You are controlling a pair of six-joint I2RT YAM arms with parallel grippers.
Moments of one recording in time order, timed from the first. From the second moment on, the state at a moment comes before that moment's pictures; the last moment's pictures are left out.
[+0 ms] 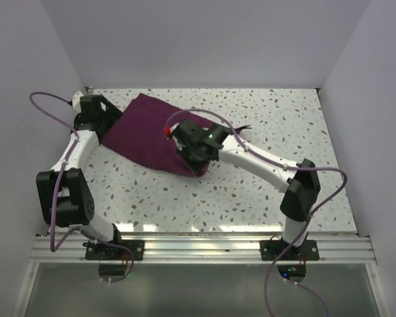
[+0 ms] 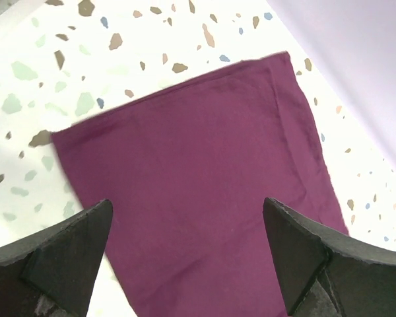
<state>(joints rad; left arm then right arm) 0.12 1.60 1.19 -0.23 -0.16 -0.71 0.89 1.89 1.84 -1.03 0.12 0.16</state>
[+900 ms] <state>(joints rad) -0.03 1.14 0.86 -0.43 -0.24 -0.76 0.65 1.10 0.87 -0.93 0.09 0.73</state>
